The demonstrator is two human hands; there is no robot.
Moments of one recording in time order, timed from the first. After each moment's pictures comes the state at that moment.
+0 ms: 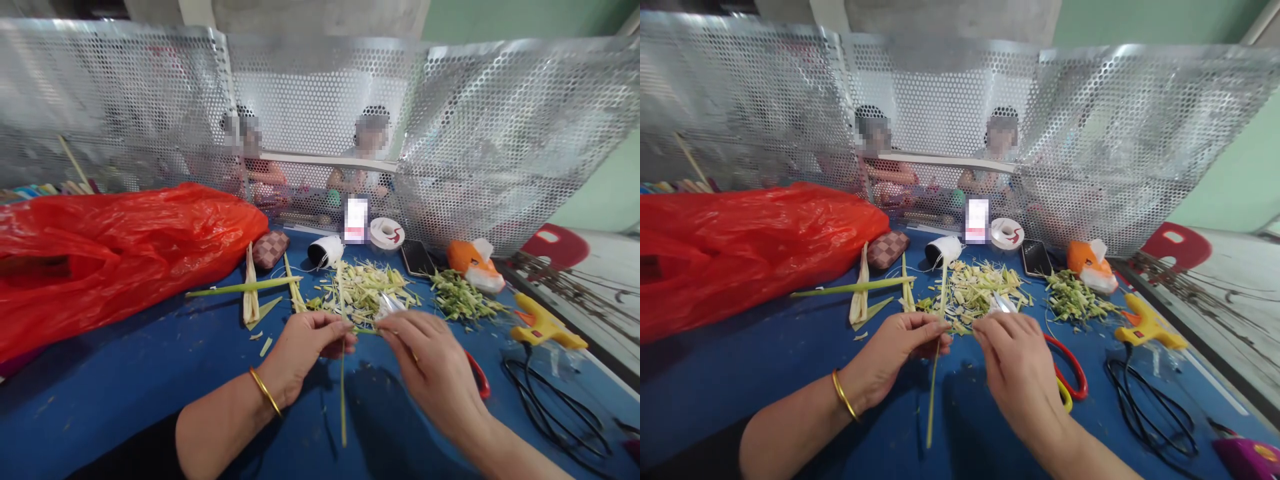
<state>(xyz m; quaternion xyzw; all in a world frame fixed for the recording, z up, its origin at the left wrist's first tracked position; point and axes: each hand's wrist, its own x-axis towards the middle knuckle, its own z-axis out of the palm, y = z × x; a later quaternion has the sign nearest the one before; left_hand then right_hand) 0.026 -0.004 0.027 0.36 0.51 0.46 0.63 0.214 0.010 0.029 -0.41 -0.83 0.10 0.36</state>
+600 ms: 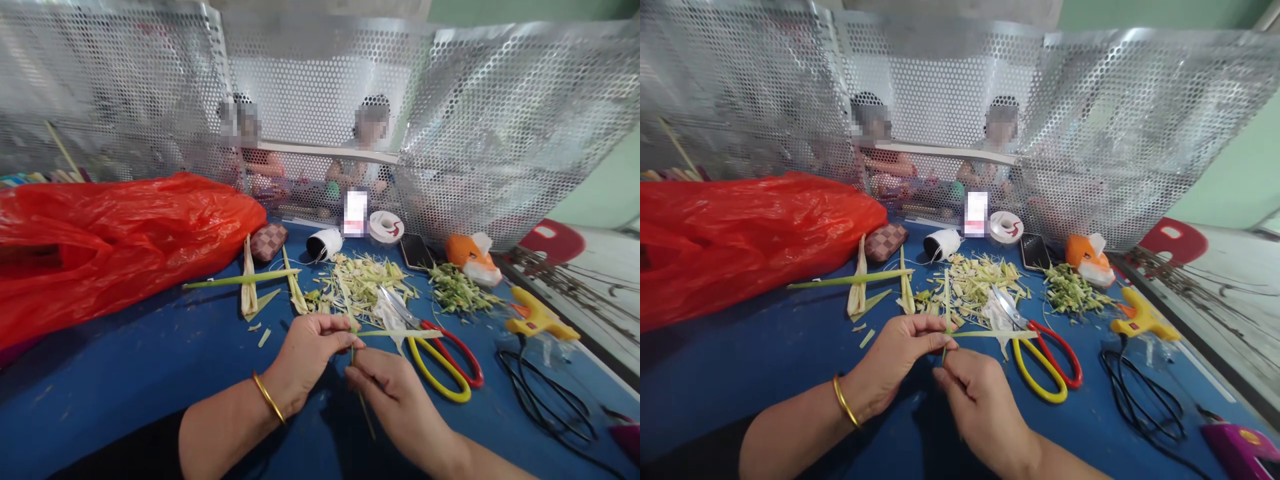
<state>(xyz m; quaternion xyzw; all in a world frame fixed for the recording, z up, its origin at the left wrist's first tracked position) 0.041 -0.014 0.022 0.35 0.51 0.49 0.62 0.189 -0.015 -0.007 -0.37 -0.80 0.37 0.28</state>
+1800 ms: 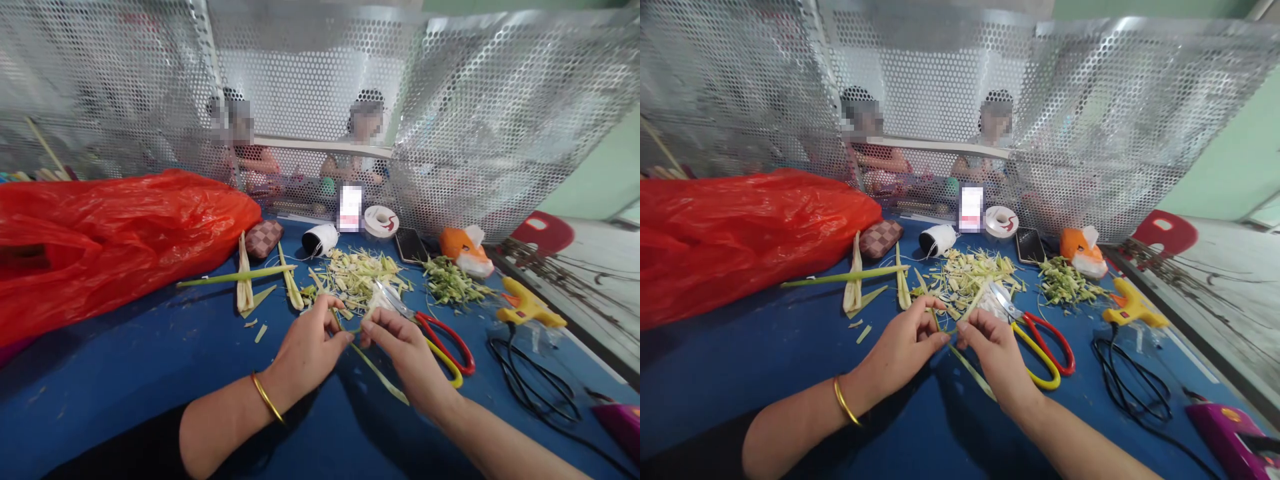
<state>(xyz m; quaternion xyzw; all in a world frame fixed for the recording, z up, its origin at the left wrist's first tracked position) 0.033 -0.013 0.015 0.62 0.57 0.37 0.38 0.193 0.008 0.013 -0.44 -0.55 0.58 0.41</state>
